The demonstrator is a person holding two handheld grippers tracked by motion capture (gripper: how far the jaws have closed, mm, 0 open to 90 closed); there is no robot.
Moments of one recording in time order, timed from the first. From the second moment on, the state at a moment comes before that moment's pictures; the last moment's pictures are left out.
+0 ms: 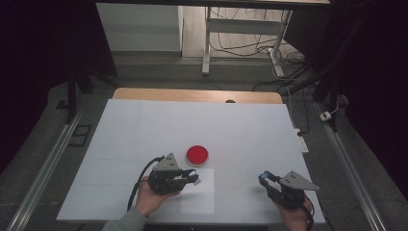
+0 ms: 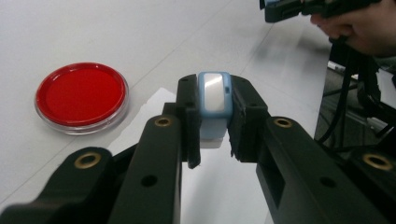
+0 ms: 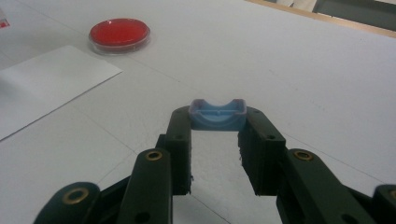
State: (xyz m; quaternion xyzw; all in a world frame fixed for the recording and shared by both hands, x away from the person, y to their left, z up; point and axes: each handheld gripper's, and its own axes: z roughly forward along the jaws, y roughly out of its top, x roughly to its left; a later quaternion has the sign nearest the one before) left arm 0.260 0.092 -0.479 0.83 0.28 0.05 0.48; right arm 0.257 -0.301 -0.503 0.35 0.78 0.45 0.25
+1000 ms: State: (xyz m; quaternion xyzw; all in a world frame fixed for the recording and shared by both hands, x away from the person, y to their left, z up) left arm 0.261 0.070 -0.506 0.86 0.26 0.09 0.42; right arm 0.257 -0.300 -0.504 0.35 0.78 0.45 0.25
